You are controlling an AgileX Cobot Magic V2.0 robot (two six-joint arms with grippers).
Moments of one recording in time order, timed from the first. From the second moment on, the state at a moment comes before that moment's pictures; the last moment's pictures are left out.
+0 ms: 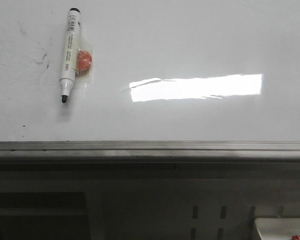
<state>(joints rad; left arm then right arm) 0.05 0.28 -0.28 0.05 0.23 -0.07 -0.08 0.22 -0.19 0.20 0.31 -0.05</state>
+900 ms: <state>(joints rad) -0.55 0.78 -0.29 -0.05 -0.25 -0.07 -0.08 0.29 -0.24 0.20 0.30 -0.05</state>
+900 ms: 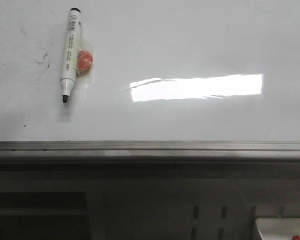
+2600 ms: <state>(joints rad) -0.78 1.18 -0.42 0.61 -0.56 -0.08 0.70 0.67 -0.65 0.22 0.48 -0.09</state>
